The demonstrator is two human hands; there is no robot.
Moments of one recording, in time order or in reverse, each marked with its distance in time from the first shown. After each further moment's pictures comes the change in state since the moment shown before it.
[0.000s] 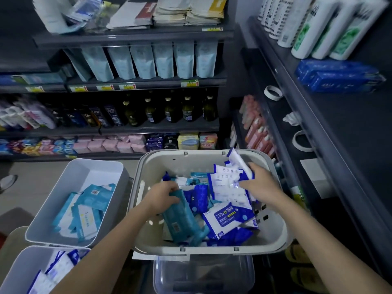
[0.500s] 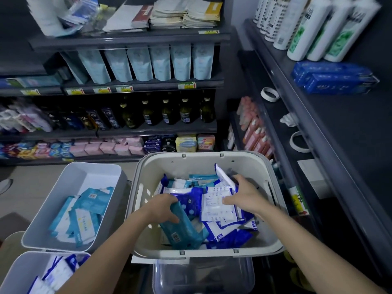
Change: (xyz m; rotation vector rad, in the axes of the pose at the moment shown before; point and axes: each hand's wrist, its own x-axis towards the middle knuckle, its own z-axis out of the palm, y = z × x) left_hand -0.009 0.001 0.004 0.187 -0.260 0.014; right_hand -0.004 0.002 0.030 -0.034 -0.189 0.116
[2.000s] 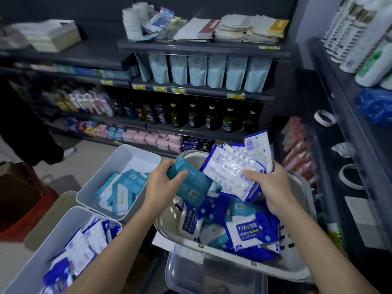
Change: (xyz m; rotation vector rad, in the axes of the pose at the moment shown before) left_hand -0.084 0.017 -0.029 -0.769 1.034 -0.130; right_hand -0.022 -0.074 -0.006 0.662 0.078 -0.278
